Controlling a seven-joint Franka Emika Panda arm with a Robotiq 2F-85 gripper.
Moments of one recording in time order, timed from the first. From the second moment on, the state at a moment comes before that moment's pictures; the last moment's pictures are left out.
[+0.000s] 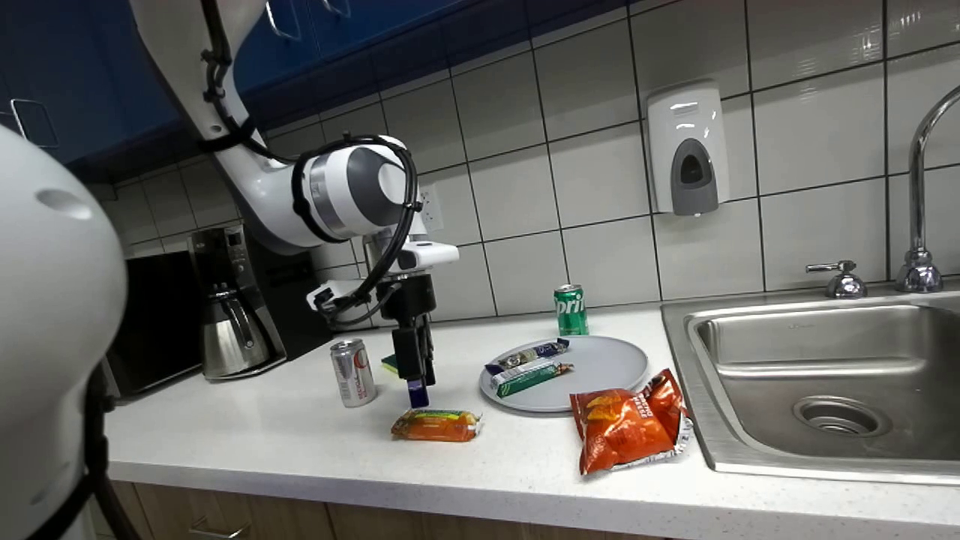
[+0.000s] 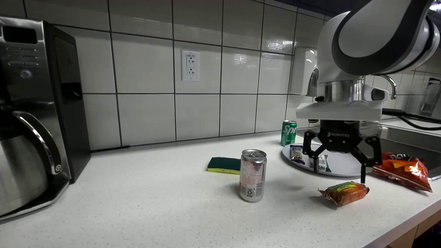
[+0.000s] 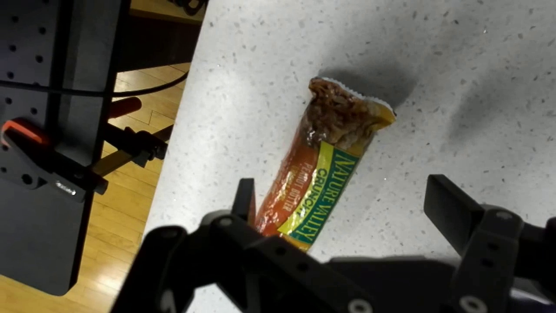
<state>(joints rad) 0.09 -0.01 -0.05 -2.60 -0.06 2.46 1.22</state>
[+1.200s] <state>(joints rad) 0.05 0.02 -0.05 -2.66 -0.12 2.59 1.41</state>
